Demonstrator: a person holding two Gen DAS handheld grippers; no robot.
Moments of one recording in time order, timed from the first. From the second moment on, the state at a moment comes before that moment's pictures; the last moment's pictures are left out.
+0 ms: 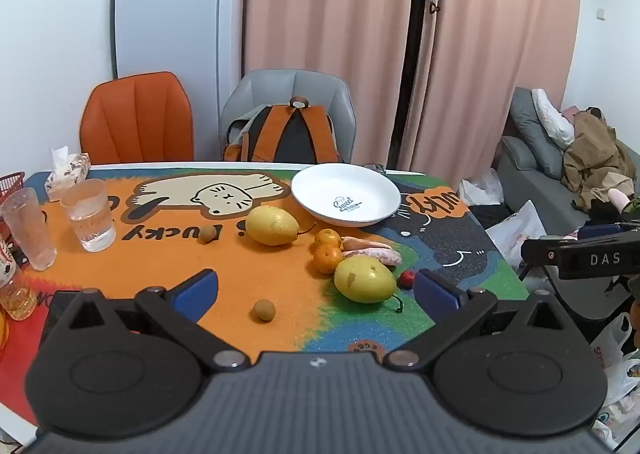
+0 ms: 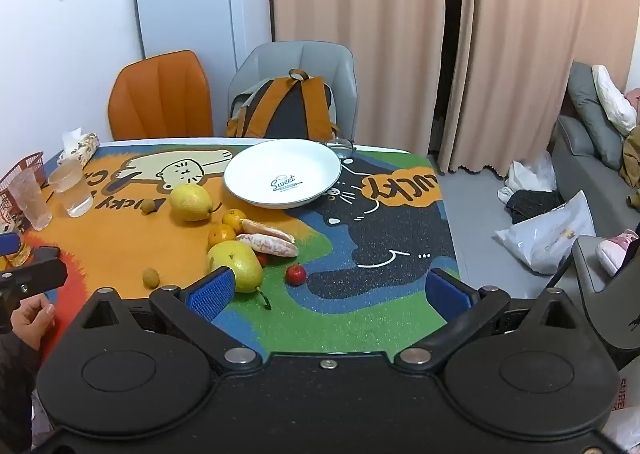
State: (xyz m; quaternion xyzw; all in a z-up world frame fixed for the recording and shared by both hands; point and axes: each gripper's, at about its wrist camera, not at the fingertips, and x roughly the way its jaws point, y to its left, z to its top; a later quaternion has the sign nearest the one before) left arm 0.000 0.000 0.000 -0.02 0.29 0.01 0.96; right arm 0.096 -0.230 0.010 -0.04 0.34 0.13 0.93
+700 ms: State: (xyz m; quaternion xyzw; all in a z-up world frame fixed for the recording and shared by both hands) left arm 0.002 0.005 -0.002 -0.04 0.29 0.02 0.96; right arm 0.100 -0.235 0.004 -0.02 0.35 0.11 0.93
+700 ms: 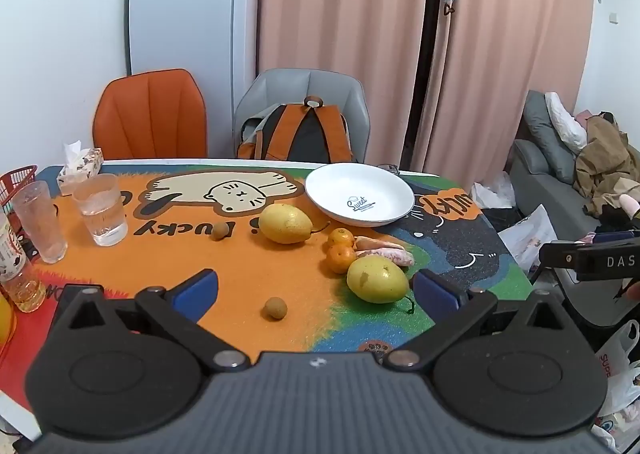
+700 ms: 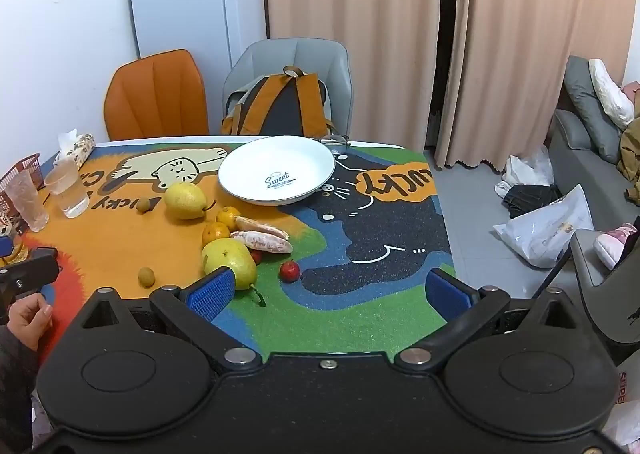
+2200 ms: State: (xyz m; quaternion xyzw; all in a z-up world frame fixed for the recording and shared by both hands) left arm -0.001 0.003 -0.001 -0.03 0.29 0.02 0.96; right arm 0.100 -0.241 -0.001 -0.03 0.35 0.11 0.93
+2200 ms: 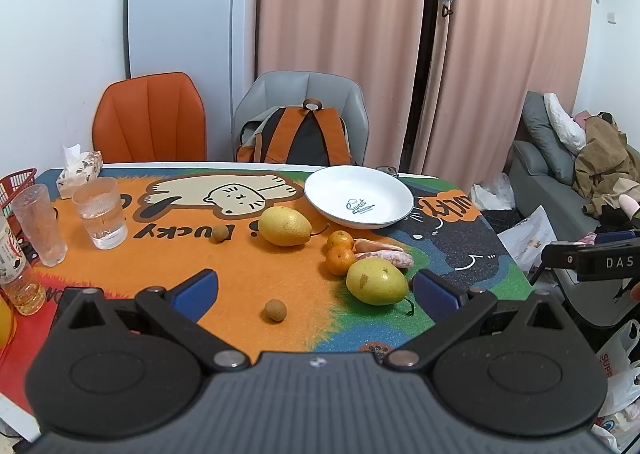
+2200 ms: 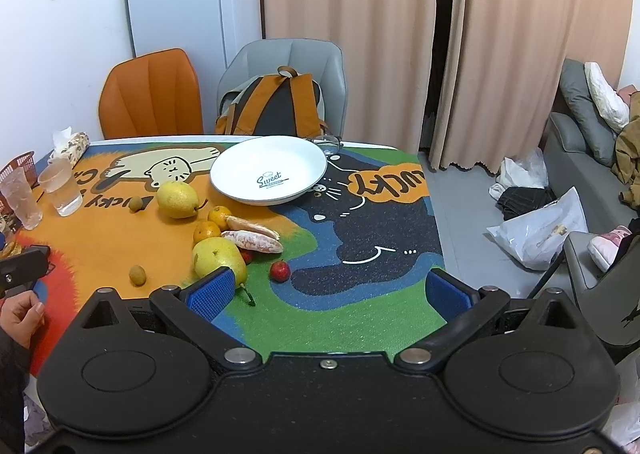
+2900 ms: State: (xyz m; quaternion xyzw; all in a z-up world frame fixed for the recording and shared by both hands) left arm 0.000 0.002 -0.001 -0.03 0.29 0.03 0.96; right arm 0.103 -0.245 -0.002 -0.03 0.34 0.10 0.93
